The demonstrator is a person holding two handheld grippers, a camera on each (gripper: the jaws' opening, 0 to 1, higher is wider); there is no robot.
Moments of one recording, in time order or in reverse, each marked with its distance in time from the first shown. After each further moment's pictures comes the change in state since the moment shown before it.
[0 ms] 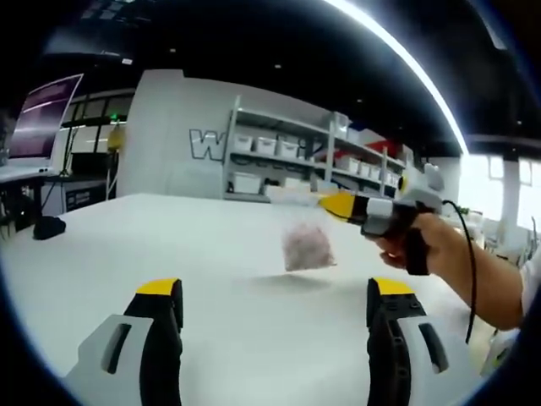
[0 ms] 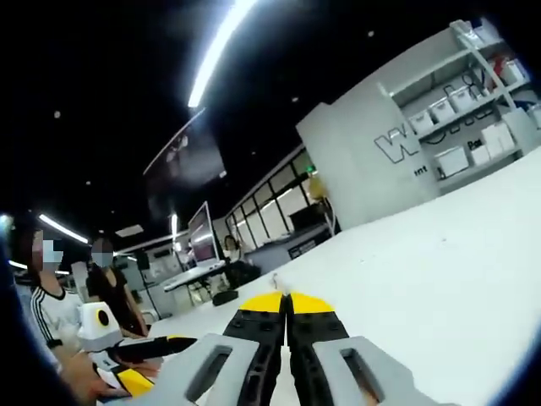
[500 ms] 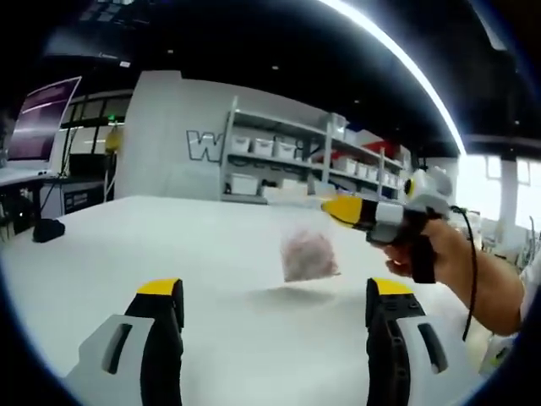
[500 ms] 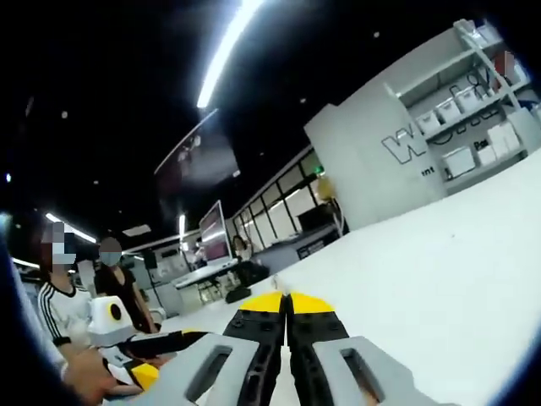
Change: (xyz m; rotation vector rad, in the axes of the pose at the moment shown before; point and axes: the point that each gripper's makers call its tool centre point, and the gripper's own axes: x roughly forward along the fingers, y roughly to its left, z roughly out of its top) left arm -0.005 -0.004 0.004 0.004 -0.005 -0.013; right arm -0.010 0.028 -0.007 -0.002 -0.003 0.044
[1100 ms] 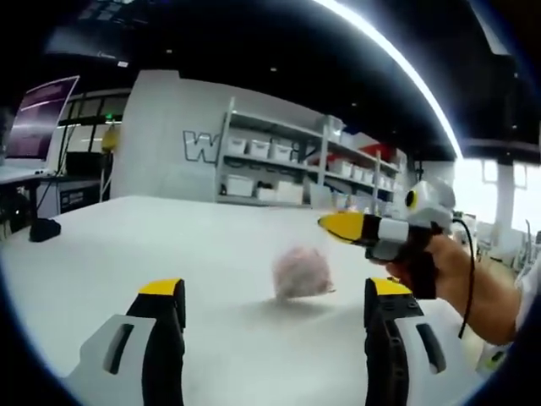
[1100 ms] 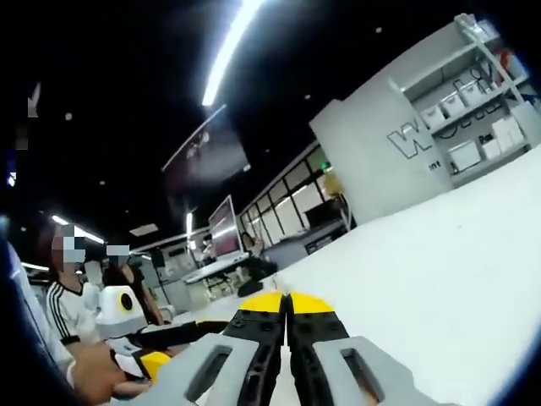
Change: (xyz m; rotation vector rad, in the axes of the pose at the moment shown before) left arm -0.001 -0.008 0.006 -0.014 -0.008 -0.025; right arm -0.005 0.020 -0.015 0.019 0.015 0.037
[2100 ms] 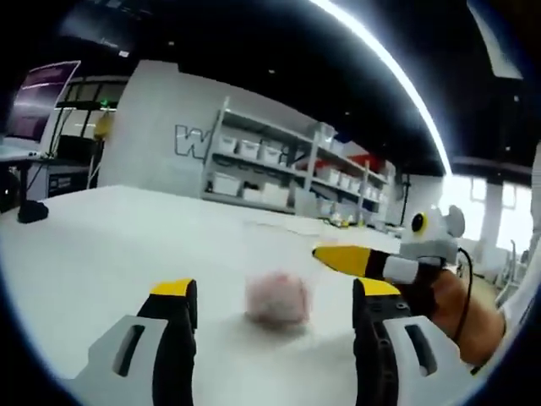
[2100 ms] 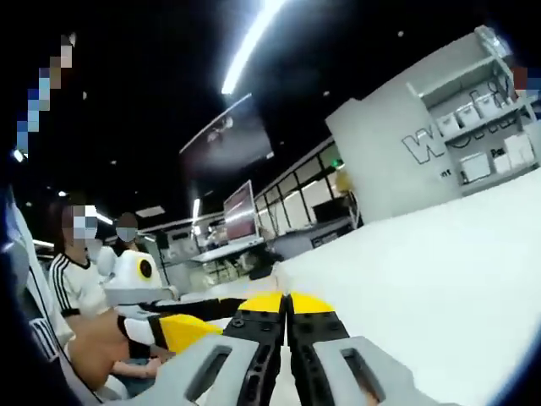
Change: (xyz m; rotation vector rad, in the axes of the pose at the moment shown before) left arm -0.011 -0.027 0.000 -0.101 -0.005 -0.096; right arm -0.027 0.043 -0.030 -0.132 0.050 0.021
